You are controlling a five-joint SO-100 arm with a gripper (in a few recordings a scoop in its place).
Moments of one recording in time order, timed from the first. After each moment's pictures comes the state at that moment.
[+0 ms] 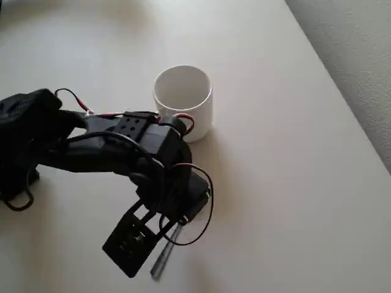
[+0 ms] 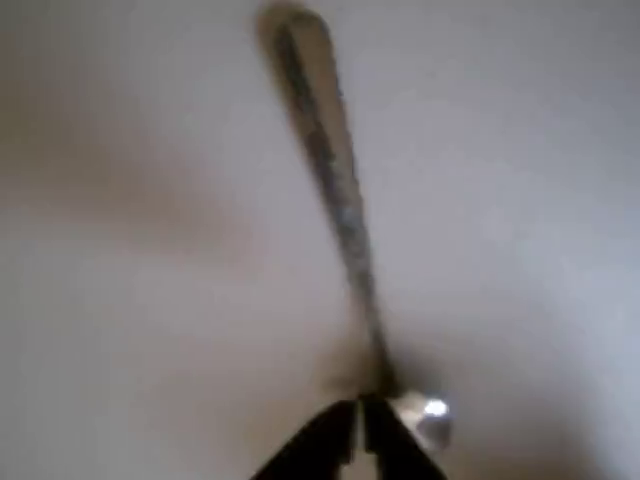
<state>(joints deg) 40.9 32.3 12.6 105.6 16.5</state>
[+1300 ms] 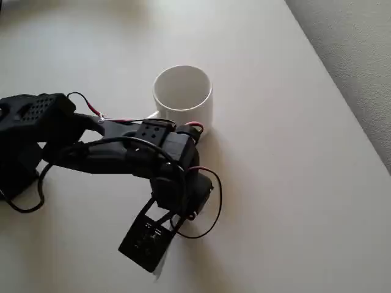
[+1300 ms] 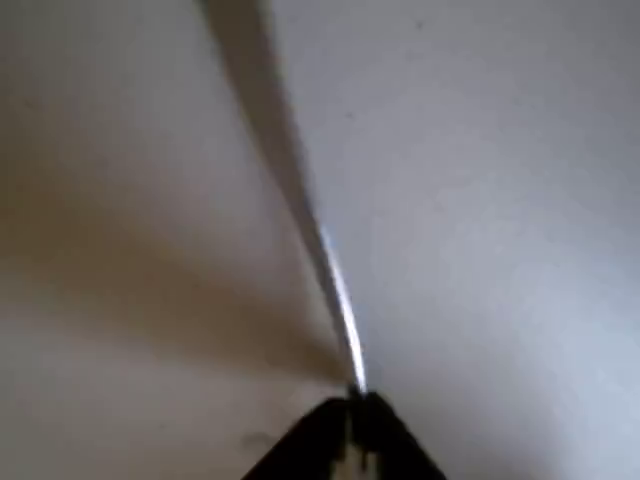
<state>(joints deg) 38.1 27.1 12.8 105.6 12.1</state>
